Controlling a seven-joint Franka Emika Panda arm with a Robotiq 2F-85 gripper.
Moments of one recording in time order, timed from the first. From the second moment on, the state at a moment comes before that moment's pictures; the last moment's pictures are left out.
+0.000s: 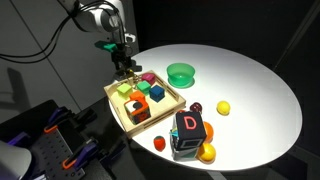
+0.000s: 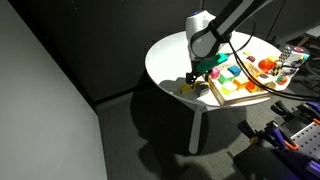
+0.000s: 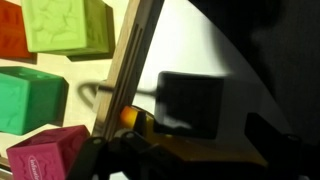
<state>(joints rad) 0.27 0.61 0.04 -1.95 -0.09 2.37 0.37</state>
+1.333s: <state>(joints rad) 0.28 0.63 0.04 -1.95 -0.09 2.37 0.37</state>
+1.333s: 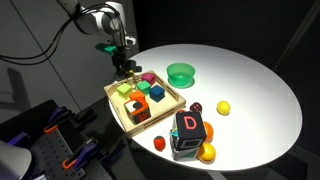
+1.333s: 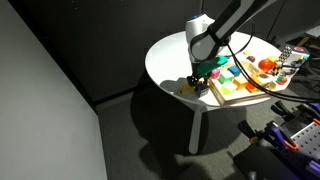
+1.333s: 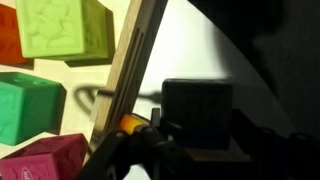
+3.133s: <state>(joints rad) 0.27 0.34 0.00 -2.13 -0.10 2.25 0.46</state>
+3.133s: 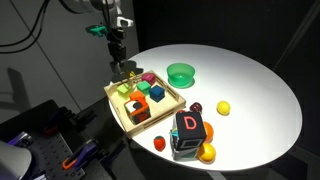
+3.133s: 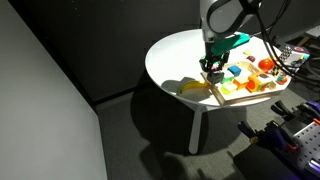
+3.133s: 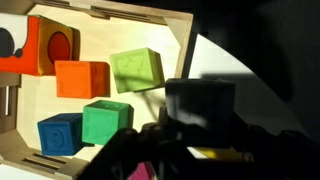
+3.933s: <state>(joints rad) 0.11 0.28 -0.04 -2.23 -0.08 2.35 0.47</state>
